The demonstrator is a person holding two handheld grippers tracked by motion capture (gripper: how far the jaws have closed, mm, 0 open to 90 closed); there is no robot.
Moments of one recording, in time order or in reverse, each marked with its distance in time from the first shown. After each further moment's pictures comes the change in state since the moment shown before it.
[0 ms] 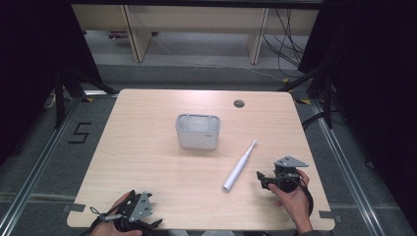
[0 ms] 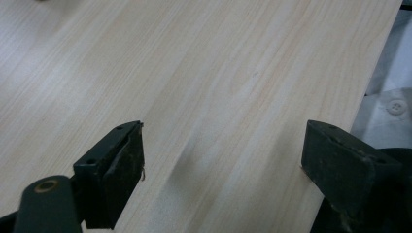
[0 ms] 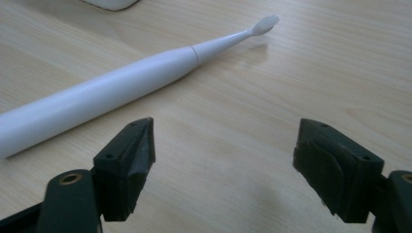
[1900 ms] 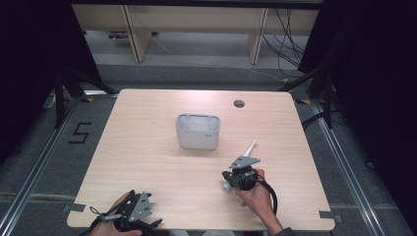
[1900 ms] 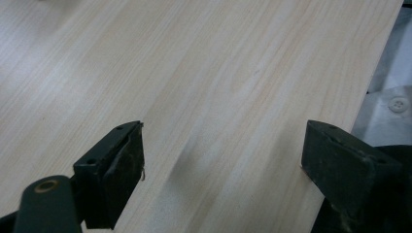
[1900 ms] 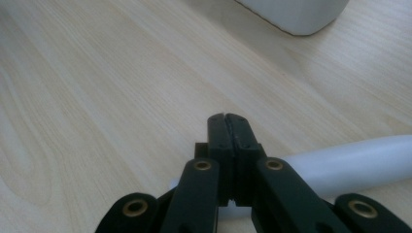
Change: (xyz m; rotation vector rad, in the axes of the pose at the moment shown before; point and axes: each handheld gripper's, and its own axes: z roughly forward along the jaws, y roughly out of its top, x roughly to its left) left arm 0.001 0.000 0.000 -0.005 -0.001 0.011; right arm 0.098 0.039 0.040 0.090 0.257 -0.168
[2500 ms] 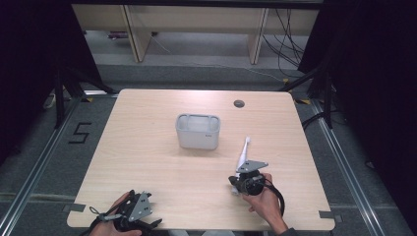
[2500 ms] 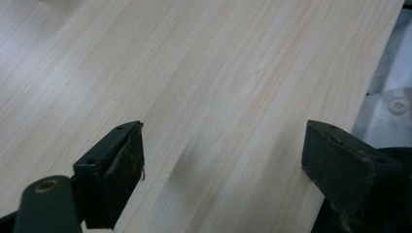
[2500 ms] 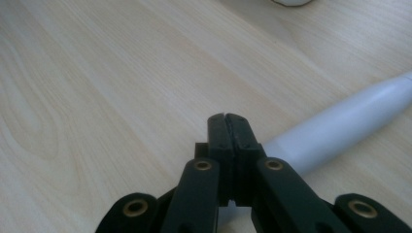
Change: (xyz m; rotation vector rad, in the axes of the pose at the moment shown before) left arm -0.001 0.000 0.000 -0.002 0.002 -0.015; right arm -0.005 -0.018 -0.015 0.009 -0.002 0.021
